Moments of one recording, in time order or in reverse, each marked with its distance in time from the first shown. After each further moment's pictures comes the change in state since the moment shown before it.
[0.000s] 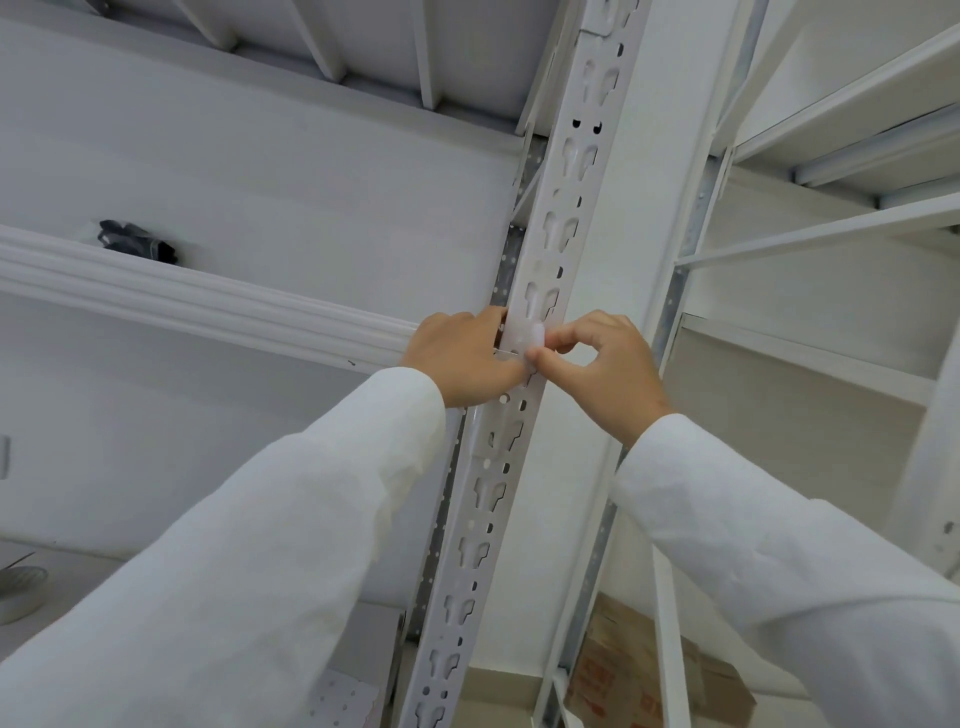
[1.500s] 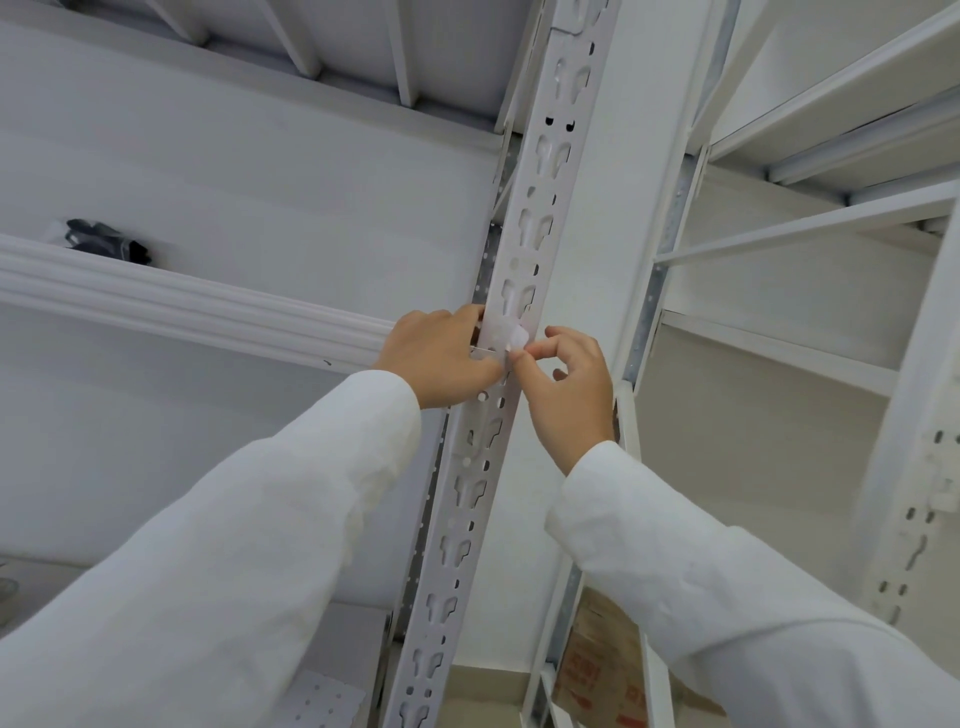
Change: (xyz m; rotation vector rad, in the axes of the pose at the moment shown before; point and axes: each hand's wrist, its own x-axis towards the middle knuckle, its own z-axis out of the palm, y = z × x) left_hand -0.003 0.003 0.000 0.007 0.058 0.012; right_hand -0.021 -0.002 0.030 0.354 0.197 0.274
